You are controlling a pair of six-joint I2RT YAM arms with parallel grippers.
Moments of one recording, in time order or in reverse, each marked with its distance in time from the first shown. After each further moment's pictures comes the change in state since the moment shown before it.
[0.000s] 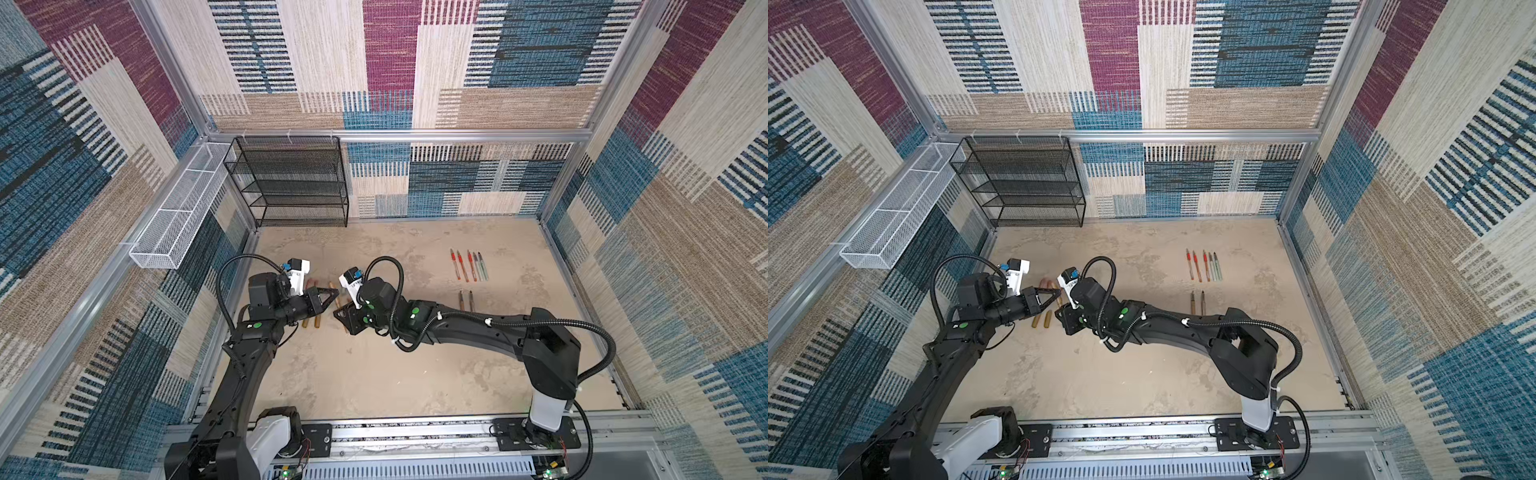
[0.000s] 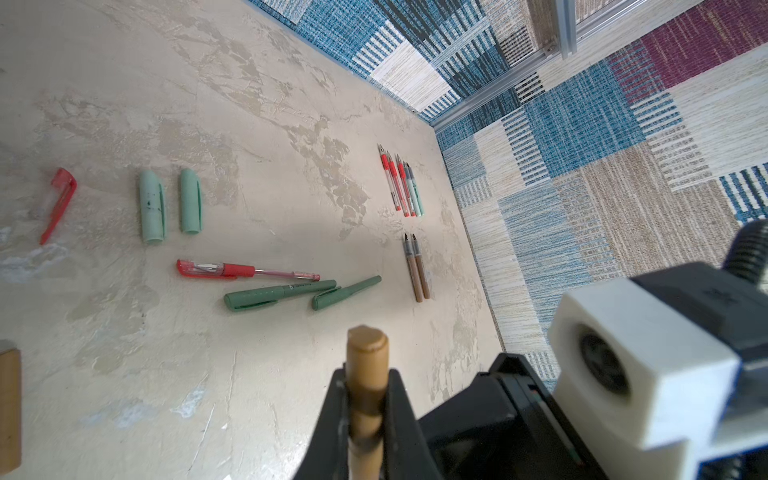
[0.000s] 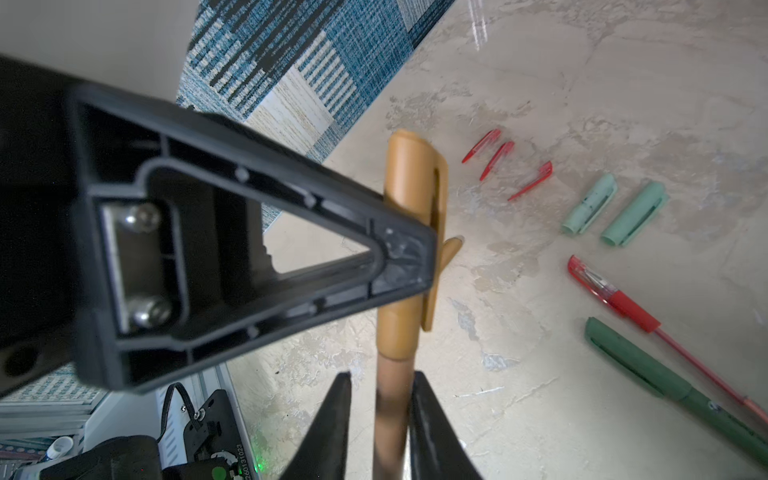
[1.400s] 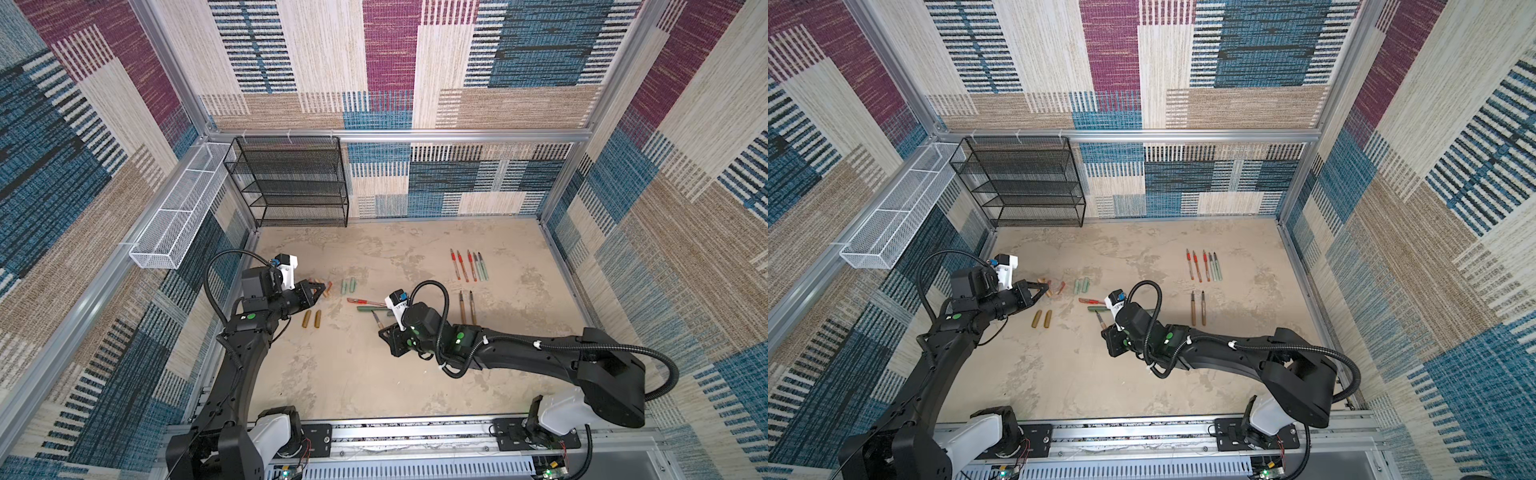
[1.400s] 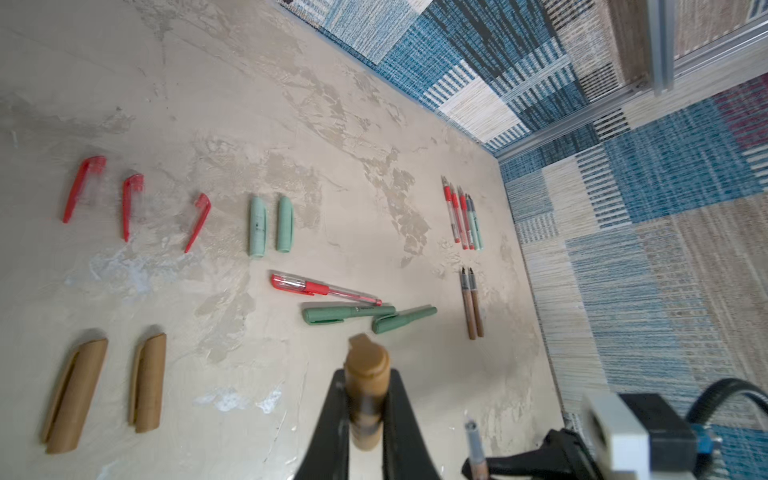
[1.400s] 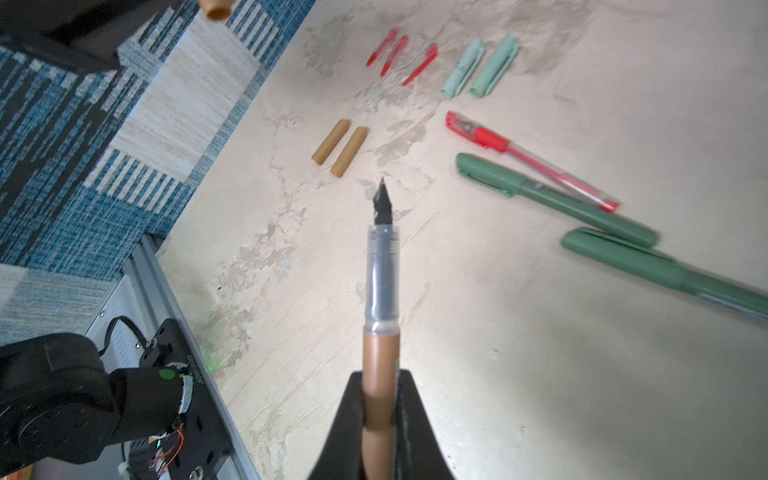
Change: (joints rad) left arm 0.041 0.057 0.078 -0.113 -0.183 0.093; right arm -0.057 -0.377 -0.538 0.069 0.071 0.081
